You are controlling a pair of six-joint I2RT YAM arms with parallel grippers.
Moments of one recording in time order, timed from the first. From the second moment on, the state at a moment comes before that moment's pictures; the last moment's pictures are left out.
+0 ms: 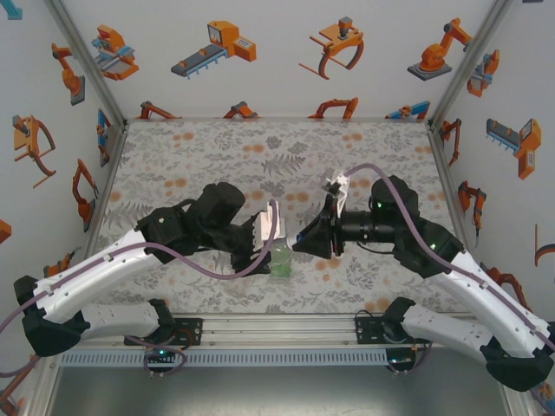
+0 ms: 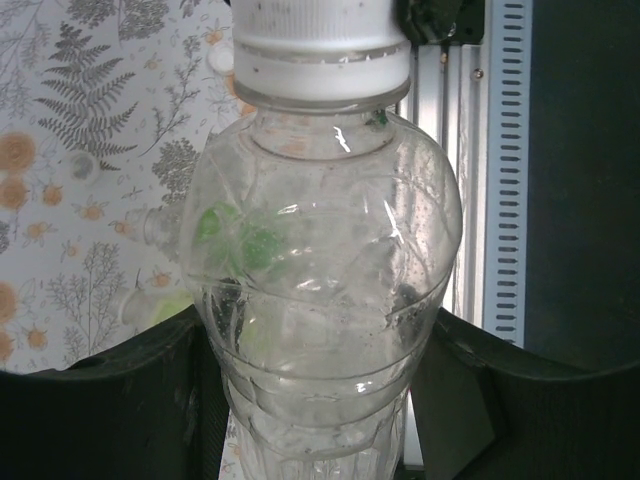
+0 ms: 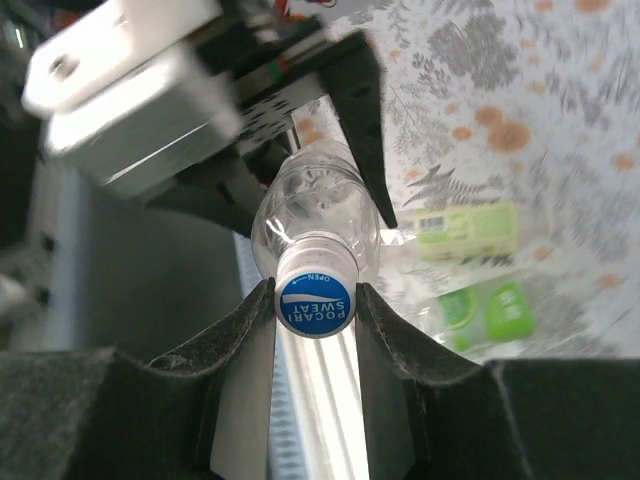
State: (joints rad) left arm -1.07 1.13 1.21 -0.79 0.37 0.35; right arm 0.82 0.88 1.08 -0.50 -0.57 0.31
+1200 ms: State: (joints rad) left arm -1.07 1.12 1.21 -0.76 0.40 0.35; right arm 0.83 0.89 1.24 -0.63 -0.54 0.11
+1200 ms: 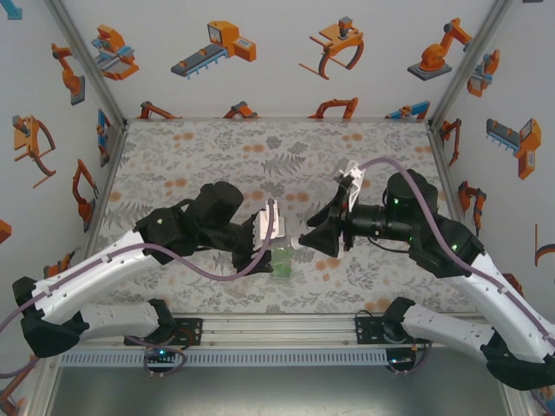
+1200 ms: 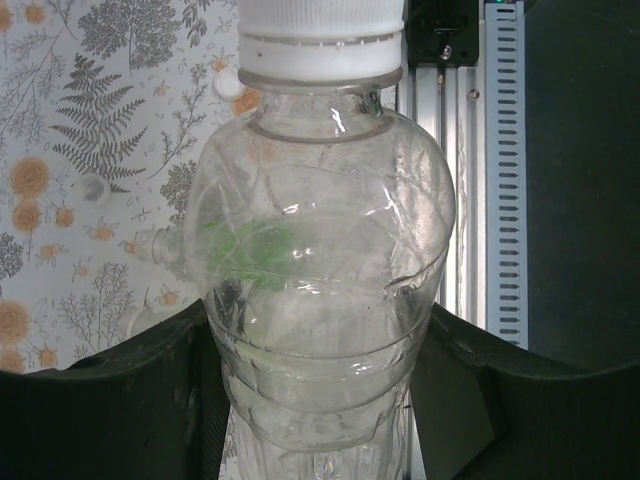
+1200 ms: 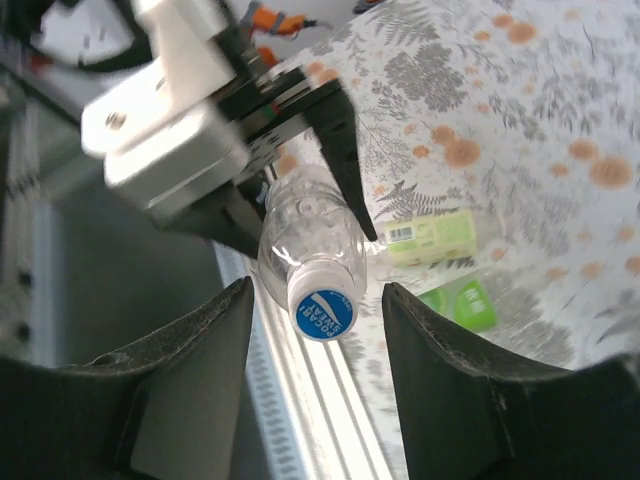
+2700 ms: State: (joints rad) left arm -1.08 1.10 1.21 -0.78 0.43 0.35; right arm 0.83 0.92 1.18 -0.57 -0.74 -0.16
